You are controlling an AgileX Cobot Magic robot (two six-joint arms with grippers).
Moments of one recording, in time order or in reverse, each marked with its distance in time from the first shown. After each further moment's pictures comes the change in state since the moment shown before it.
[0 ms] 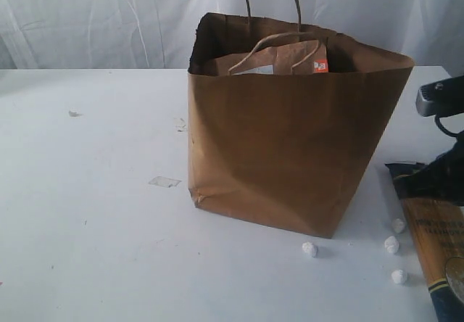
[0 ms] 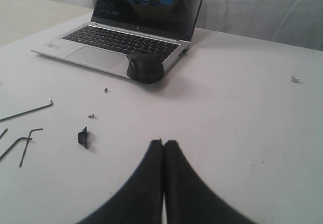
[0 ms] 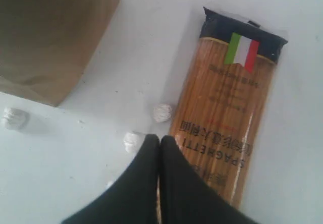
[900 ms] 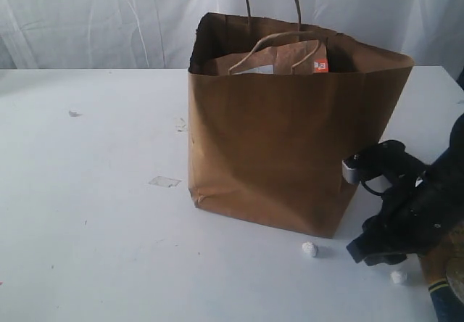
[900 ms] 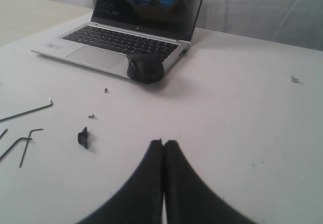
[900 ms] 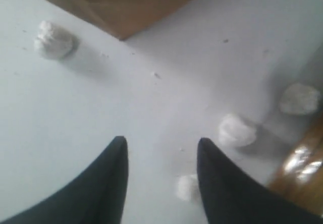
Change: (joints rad) left arm 0.000 0.000 0.000 0.000 0.000 0.000; right arm 0.081 0.374 -0.010 0.262 0.005 -0.381
